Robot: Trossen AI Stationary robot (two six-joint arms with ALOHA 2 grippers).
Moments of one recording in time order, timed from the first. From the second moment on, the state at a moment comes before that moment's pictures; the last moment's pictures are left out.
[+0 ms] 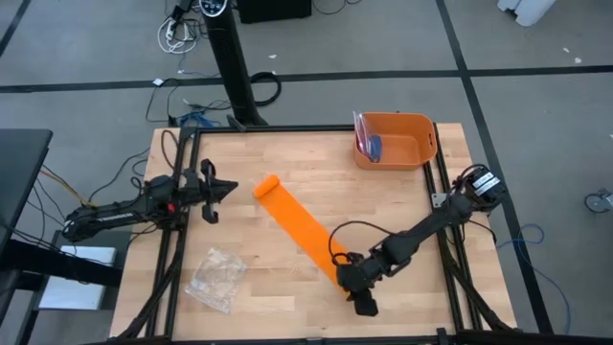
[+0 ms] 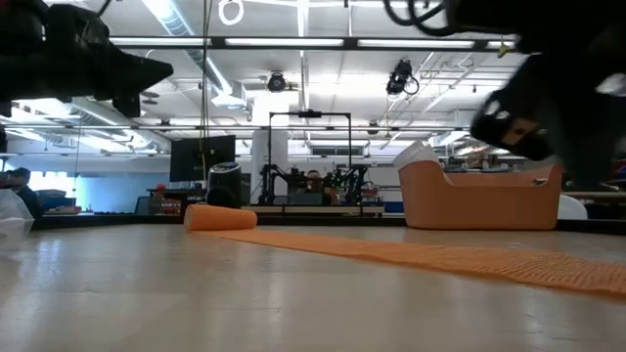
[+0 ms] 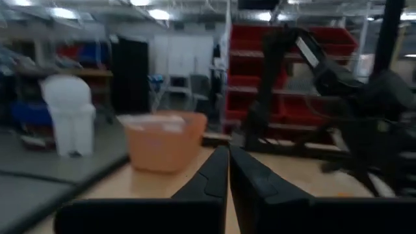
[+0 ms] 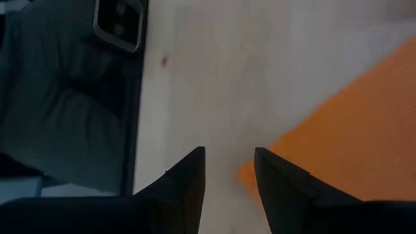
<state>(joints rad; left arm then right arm) 0.20 0.06 0.01 0.22 0.03 -0.08 0.55 1.76 1.05 -0.22 -0.12 0.61</state>
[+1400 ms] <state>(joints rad) 0.20 1.08 0.05 0.43 -0.27 0.03 0.12 1.52 1.05 -0.24 -0.14 -0.03</state>
